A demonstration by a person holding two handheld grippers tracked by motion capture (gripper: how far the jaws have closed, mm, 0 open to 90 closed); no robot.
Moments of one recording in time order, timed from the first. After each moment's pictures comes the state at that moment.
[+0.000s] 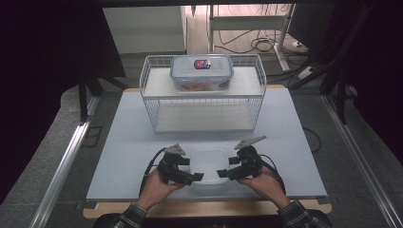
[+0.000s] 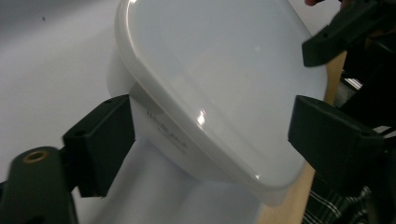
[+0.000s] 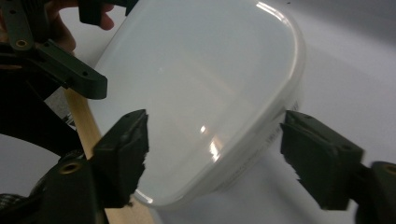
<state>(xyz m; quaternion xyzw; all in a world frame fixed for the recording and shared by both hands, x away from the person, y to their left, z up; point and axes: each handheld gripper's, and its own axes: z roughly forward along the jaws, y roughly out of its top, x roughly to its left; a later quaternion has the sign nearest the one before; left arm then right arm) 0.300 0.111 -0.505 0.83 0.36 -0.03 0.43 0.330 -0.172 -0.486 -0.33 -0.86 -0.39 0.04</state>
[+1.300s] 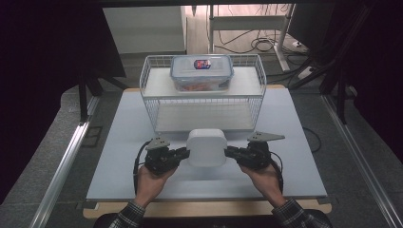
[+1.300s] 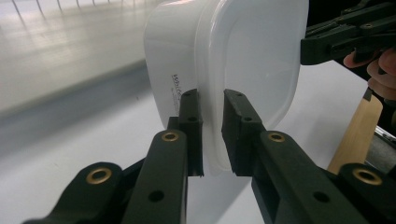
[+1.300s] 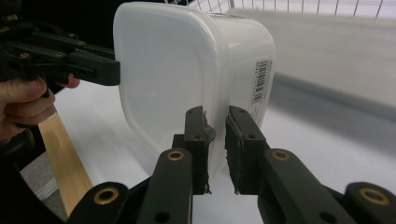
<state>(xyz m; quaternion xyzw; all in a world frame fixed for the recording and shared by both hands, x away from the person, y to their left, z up) 0.291 0.135 -0.461 0.76 0.40 0.11 0.50 0.325 -0.183 -0.451 -0.35 -0.79 -0.50 -0.06</state>
